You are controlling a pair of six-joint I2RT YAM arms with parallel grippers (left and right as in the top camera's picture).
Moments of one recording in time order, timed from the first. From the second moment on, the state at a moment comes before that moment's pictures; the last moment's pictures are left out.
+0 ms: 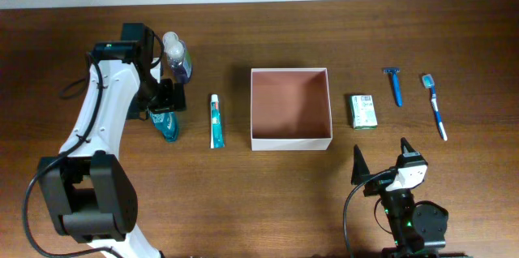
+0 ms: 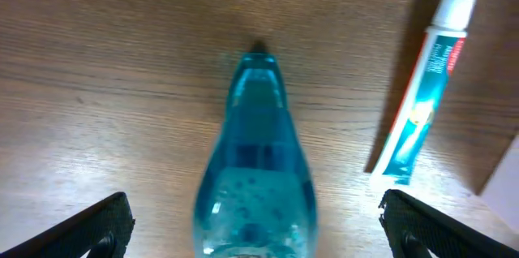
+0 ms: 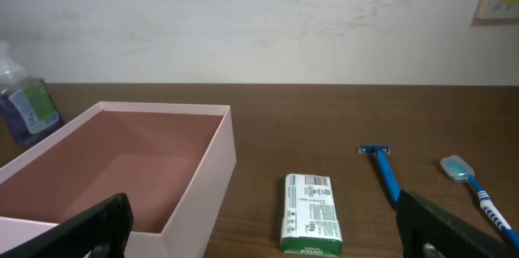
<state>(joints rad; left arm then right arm) -0.01 1.89 1.60 -1.22 0.00 -0.15 0.01 0.01 0.01 -0.06 -0.12 0.04</state>
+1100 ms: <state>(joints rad) -0.01 1.89 1.60 -1.23 0.04 -0.15 0.01 0.01 0.01 -0.06 -0.12 0.04</state>
